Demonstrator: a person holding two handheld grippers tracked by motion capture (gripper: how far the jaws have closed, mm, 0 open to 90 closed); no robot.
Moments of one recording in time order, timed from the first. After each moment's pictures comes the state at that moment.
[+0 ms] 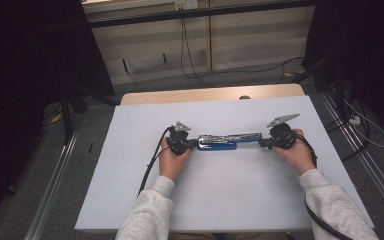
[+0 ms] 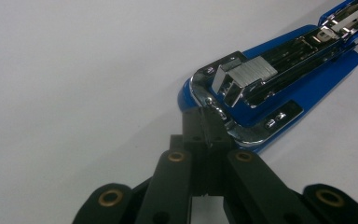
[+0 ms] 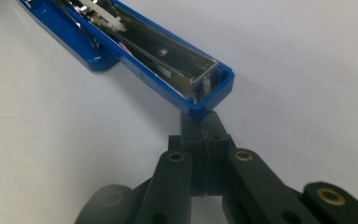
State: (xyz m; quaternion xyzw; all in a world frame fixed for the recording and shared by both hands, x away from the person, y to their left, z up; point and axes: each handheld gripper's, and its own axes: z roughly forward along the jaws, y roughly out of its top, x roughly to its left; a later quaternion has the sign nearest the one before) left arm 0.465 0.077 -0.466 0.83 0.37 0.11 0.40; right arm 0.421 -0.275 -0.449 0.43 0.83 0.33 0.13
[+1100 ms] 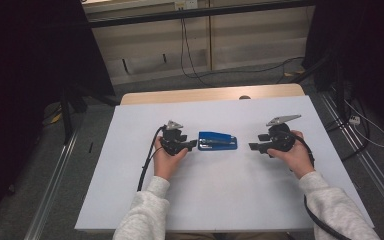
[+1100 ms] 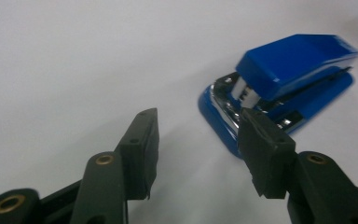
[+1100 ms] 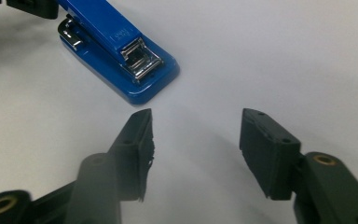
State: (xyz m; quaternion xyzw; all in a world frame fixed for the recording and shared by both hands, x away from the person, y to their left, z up) left arm 0.461 0.096 -0.454 0.81 0.40 0.10 0.42; right arm 0.414 -0.266 -0.446 0.44 0.80 0.39 0.12
